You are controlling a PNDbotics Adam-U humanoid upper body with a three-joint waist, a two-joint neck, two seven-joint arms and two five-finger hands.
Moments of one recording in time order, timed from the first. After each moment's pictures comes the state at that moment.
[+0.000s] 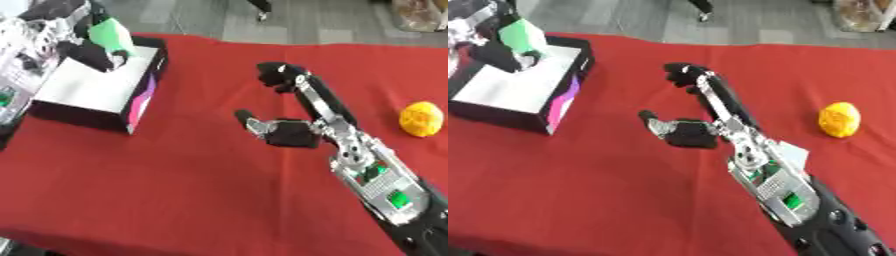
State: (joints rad) left arm -0.83 0.64 -0.37 -1.45 -0.70 0.55 -0.41; right arm -0.49 -0.36 0.52 -1.90 0.22 0.35 -0.10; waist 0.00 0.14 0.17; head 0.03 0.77
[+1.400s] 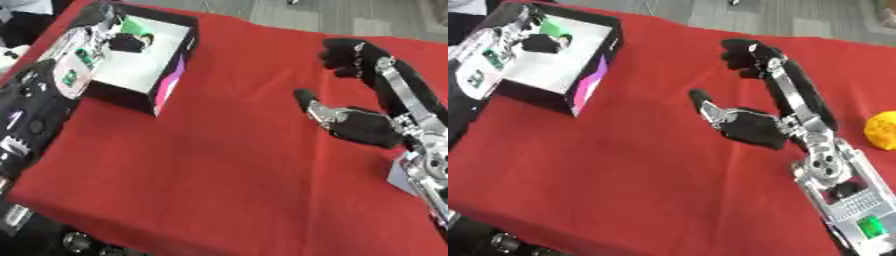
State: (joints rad) left arm -0.86 0.59 -0.27 -1.07 -0.69 0.50 -0.09; right arm -0.51 -0.37 0.49 -1.98 0.17 0.34 -0.10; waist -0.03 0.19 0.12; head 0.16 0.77
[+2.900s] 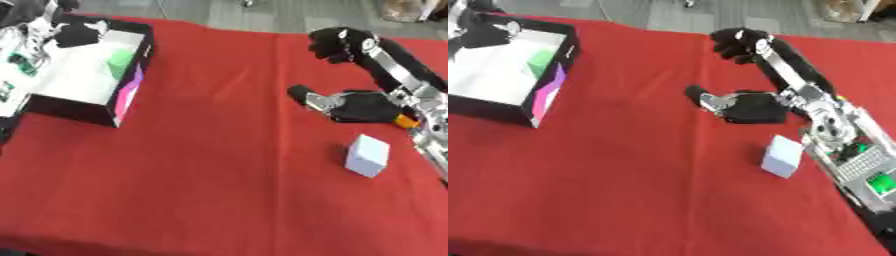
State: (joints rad) left arm -0.75 0.65 -0.26 -1.37 -0.56 0.58 -0.09; right arm -0.54 -0.68 0.45 -1.98 0.11 0.36 0.10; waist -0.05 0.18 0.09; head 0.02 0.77
